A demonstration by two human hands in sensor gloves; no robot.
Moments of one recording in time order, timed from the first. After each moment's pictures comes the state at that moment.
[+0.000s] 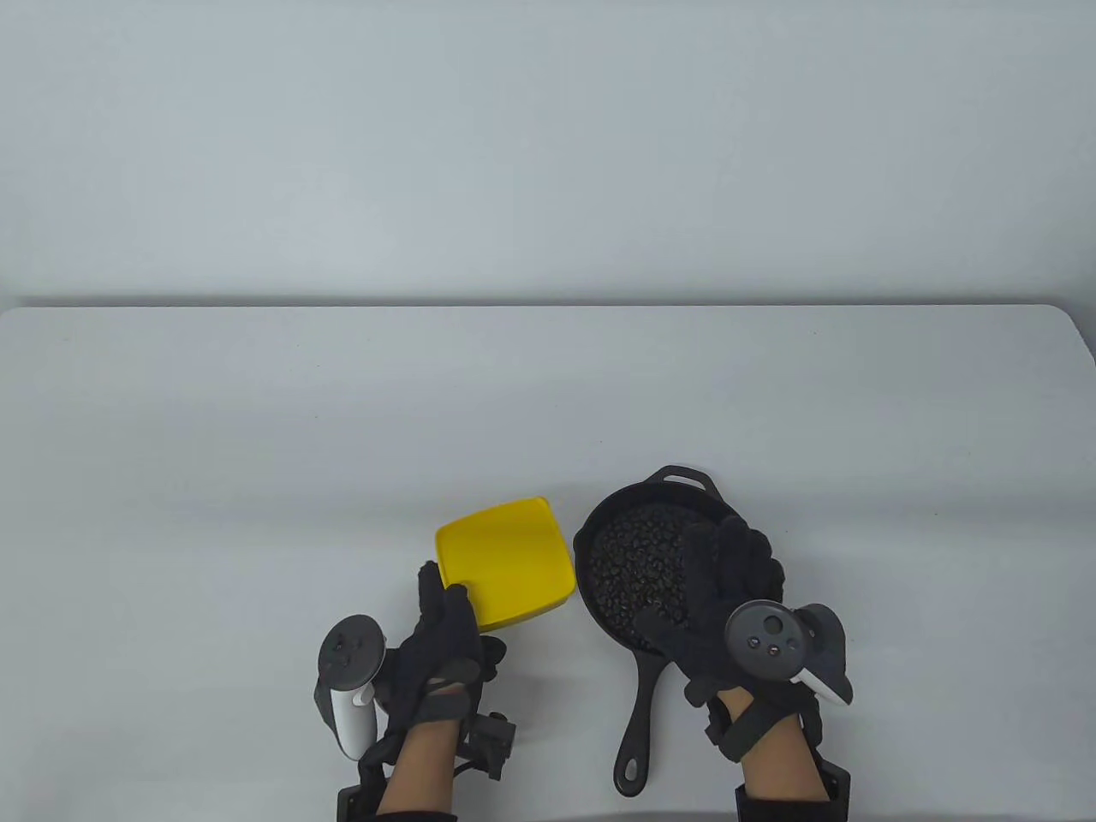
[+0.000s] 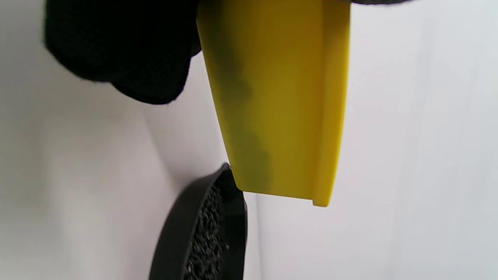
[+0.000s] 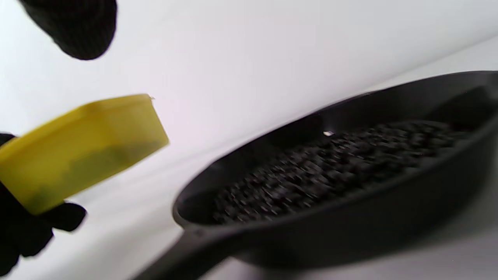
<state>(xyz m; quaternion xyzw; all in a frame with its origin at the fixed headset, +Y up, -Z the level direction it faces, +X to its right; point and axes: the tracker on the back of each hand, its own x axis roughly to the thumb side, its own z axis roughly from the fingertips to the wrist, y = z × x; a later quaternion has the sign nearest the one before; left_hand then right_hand) -0.176 -0.788 -0.238 -0.07 0.08 0.66 0.75 0.187 -0.725 -0.257 0.16 0.00 0.96 0.21</state>
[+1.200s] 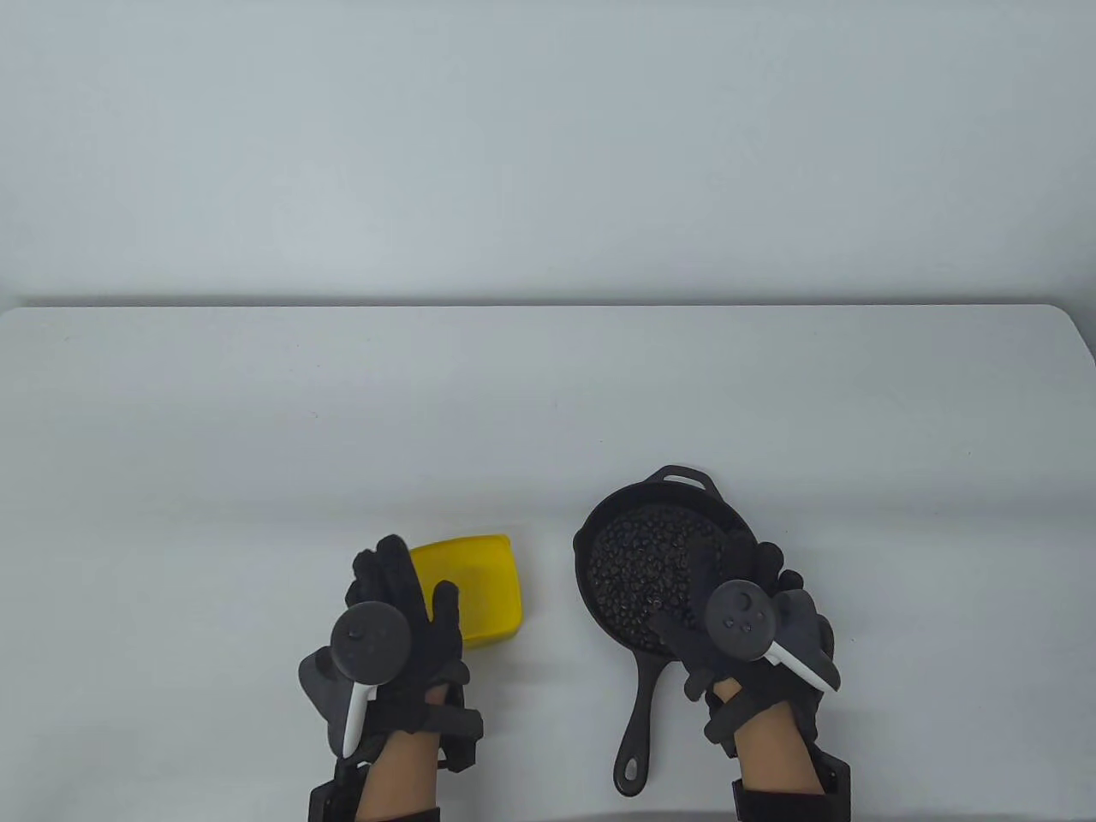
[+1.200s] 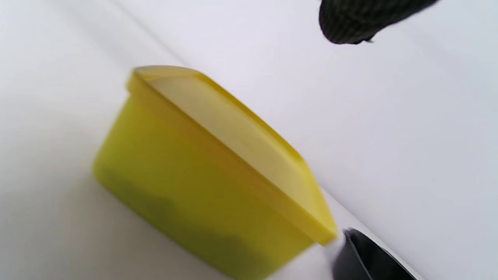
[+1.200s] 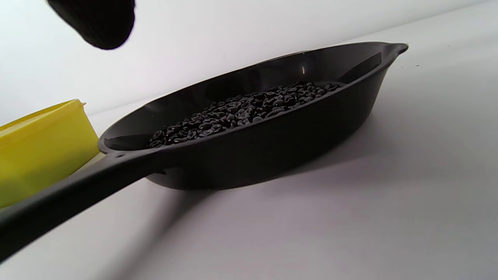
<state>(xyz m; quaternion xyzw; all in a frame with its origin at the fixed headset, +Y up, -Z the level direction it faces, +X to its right) -0.171 -0.732 -0.232 0.04 0.08 0.31 0.95 0.185 -0.739 -0.264 0.10 0.08 0.98 0.14</state>
